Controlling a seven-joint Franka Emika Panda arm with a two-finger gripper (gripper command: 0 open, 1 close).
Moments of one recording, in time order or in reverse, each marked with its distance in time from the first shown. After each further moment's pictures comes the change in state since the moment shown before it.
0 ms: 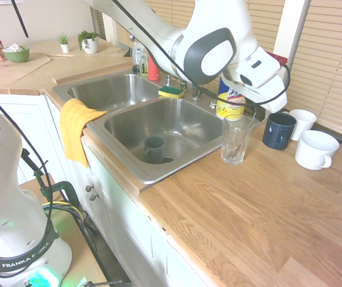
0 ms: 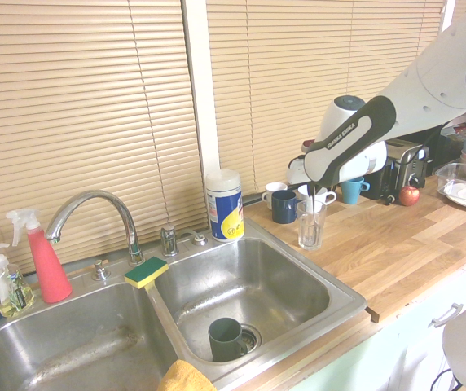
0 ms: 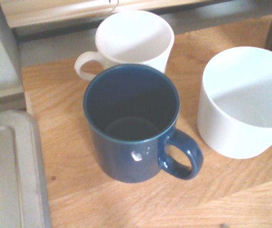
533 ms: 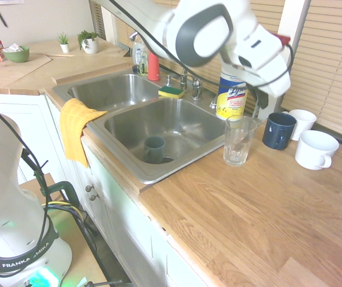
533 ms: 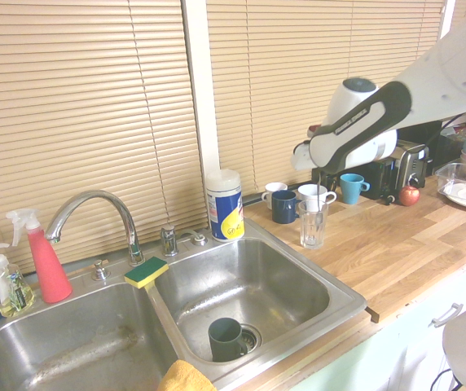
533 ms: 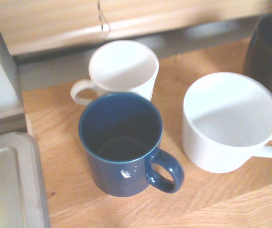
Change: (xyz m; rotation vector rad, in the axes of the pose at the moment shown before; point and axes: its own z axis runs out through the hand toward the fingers) arm 0.010 0.000 -0.064 0.023 0.050 0.007
